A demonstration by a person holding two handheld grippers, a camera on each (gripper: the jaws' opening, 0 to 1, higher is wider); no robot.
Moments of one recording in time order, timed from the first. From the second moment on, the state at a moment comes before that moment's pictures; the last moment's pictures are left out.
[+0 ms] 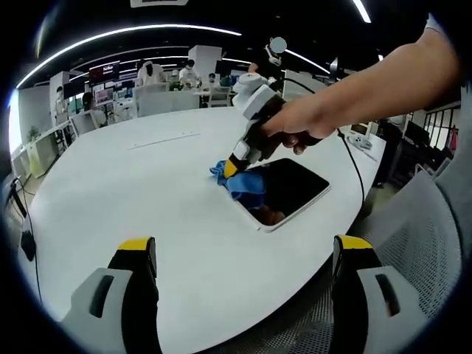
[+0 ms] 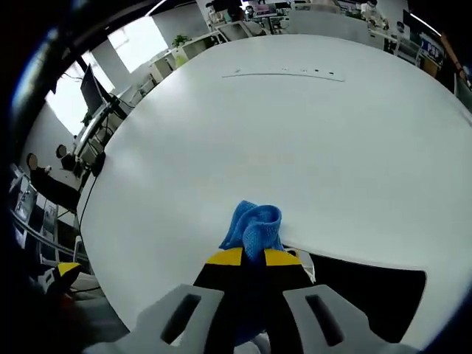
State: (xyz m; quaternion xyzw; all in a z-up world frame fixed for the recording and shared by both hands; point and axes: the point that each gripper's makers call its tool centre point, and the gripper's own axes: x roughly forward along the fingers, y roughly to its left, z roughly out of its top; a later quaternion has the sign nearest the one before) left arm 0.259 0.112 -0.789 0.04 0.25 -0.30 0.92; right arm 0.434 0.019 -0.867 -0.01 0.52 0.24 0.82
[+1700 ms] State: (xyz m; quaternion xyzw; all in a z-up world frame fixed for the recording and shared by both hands) left arm 0.261 0.117 -0.790 0.05 0.25 -0.29 0.92; right arm 0.384 0.010 -0.867 -0.01 0.53 0.26 0.81
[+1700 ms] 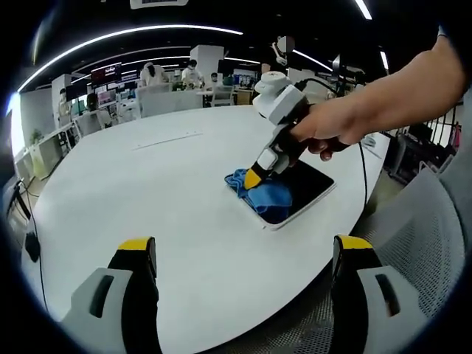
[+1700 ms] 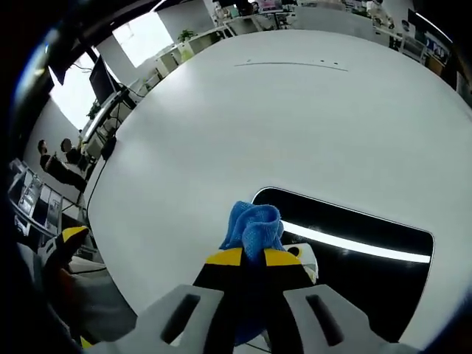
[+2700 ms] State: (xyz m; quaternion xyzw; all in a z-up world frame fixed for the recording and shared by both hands) left arm 0.260 0.106 -0.778 0.02 0.22 -0.31 0.92; right arm 0.379 -0.041 -0.868 0.00 0.53 0.24 0.81
